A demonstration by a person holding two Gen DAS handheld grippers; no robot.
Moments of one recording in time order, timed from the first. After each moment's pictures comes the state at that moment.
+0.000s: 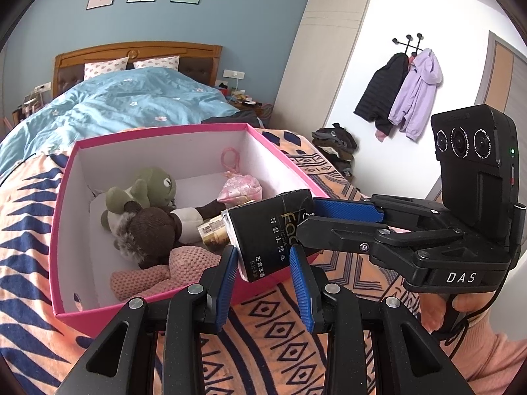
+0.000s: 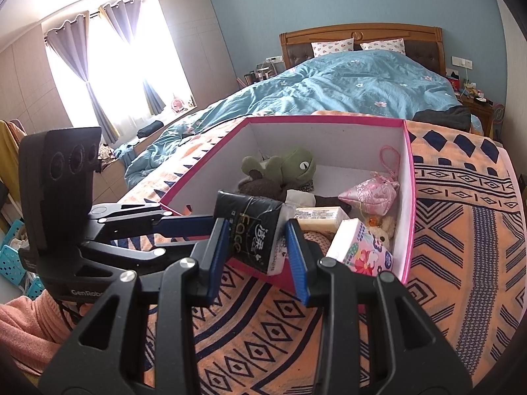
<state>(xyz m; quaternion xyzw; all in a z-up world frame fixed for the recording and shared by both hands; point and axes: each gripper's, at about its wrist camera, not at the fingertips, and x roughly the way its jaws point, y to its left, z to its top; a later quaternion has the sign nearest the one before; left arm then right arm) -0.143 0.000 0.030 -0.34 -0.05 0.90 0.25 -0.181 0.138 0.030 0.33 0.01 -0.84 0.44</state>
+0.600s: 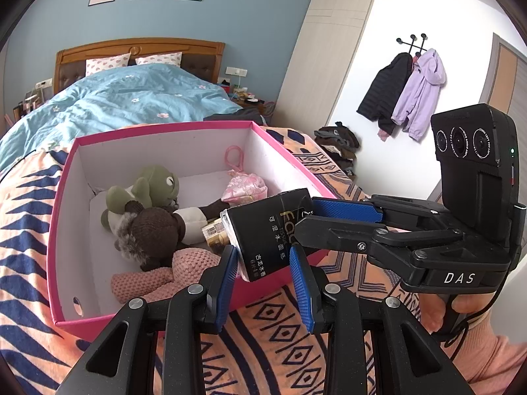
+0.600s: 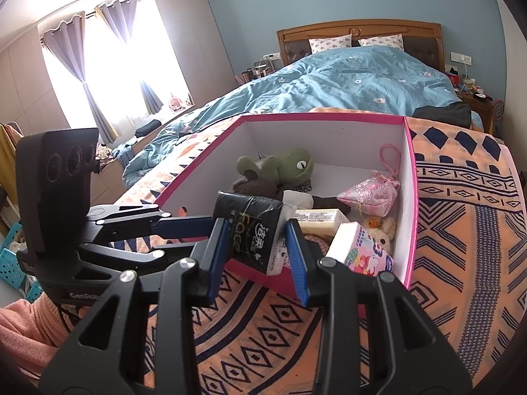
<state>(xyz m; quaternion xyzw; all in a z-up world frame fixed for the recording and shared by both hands) -0.149 -0.002 0.027 -0.35 -0.06 0.90 0.25 -0.190 0.134 0.025 0.34 0.01 -0.84 0.43</state>
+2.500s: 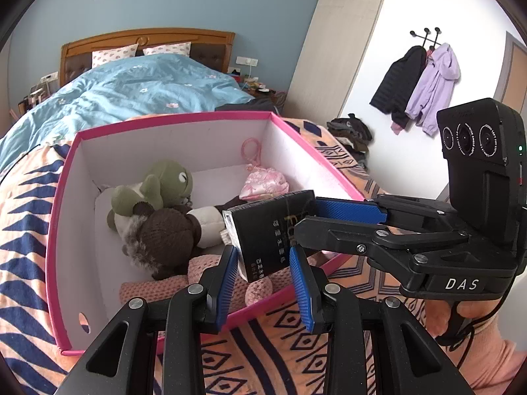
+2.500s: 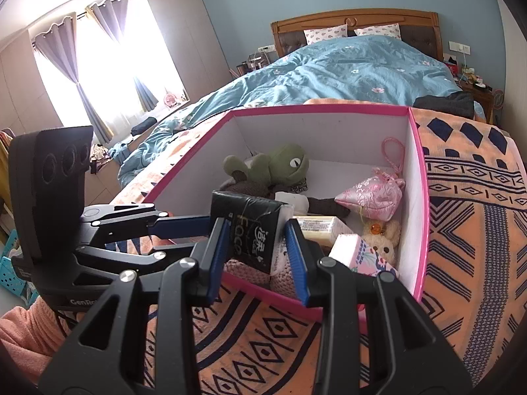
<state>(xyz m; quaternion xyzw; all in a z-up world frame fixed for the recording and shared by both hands) -0.174 -0.004 0.016 -0.37 -0.05 0.90 0.22 -0.214 0.121 0.013 0.36 0.01 -0.83 0.43</state>
